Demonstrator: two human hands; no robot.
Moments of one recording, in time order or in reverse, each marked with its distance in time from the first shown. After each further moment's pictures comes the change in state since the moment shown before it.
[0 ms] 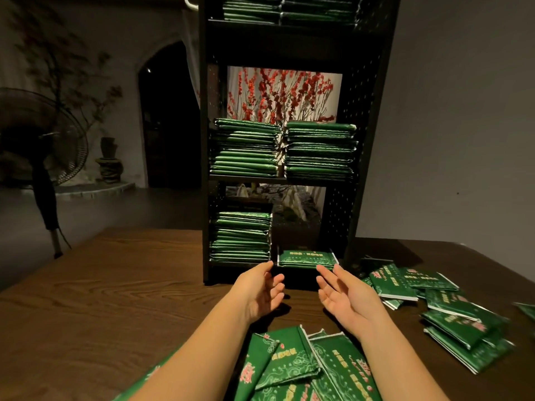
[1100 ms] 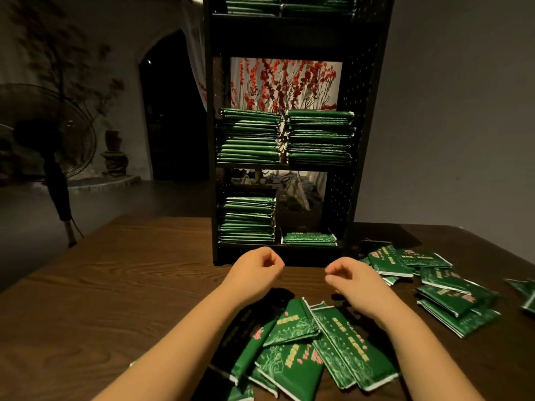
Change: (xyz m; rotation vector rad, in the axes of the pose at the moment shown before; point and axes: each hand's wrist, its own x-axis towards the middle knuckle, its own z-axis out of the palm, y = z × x) left_hand -0.055 0.000 -0.024 1.099 0.021 0.651; right_hand -0.066 -0.018 0.002 -1.415 0.017 -0.313
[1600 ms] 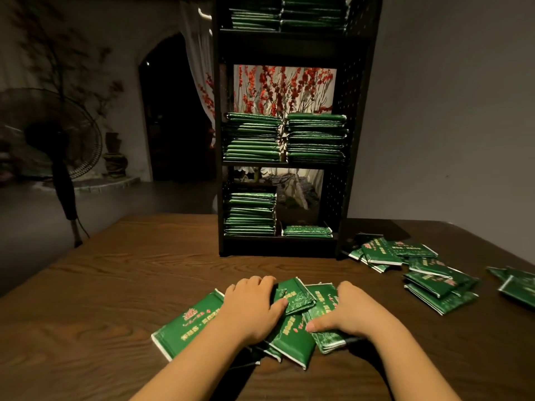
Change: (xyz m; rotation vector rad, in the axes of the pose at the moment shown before) left_hand -0.069 -0.025 0.019 0.698 -0.123 0.058; right_hand -0.068 -0.018 0.012 -0.321 -0.260 0.233
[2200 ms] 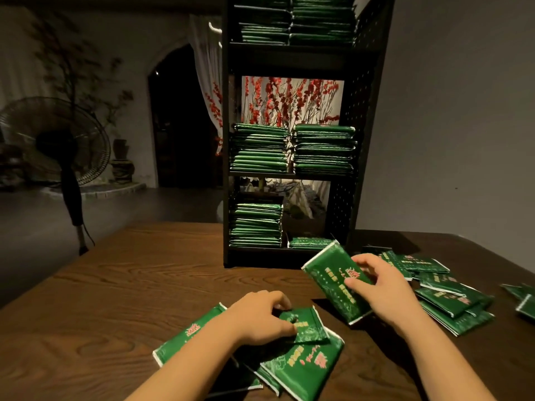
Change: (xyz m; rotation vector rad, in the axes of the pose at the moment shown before) left_hand 0.009 -0.006 -0.025 -0.295 -0.230 0.055; right_hand 0.028 0.024 -0.030 0.450 0.457 -0.411
